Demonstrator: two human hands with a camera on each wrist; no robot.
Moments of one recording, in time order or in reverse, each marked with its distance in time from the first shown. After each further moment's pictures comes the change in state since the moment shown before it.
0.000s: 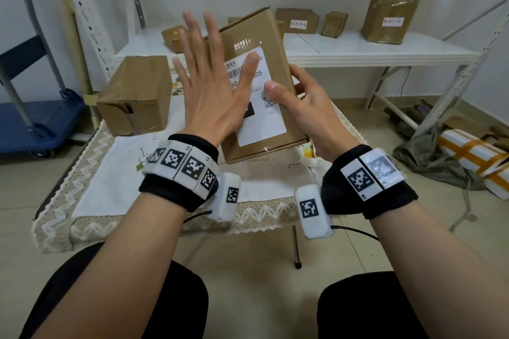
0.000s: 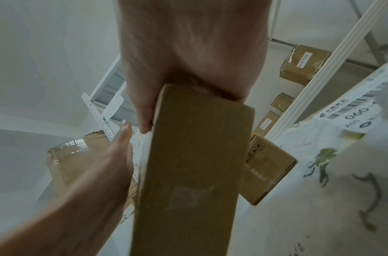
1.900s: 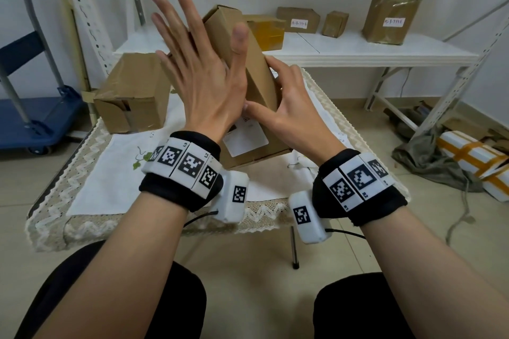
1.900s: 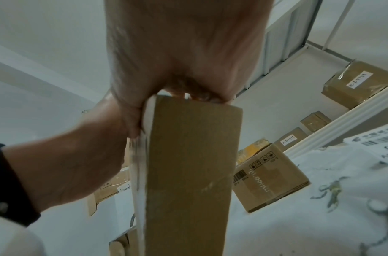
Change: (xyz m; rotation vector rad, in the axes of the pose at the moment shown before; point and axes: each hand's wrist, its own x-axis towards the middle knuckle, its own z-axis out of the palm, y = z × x) left_hand -0.003 0.026 -0.011 -0.207 0.281 -0.075; right_hand -0.005 -0.001 0.014 -0.317 -0.117 -0.252
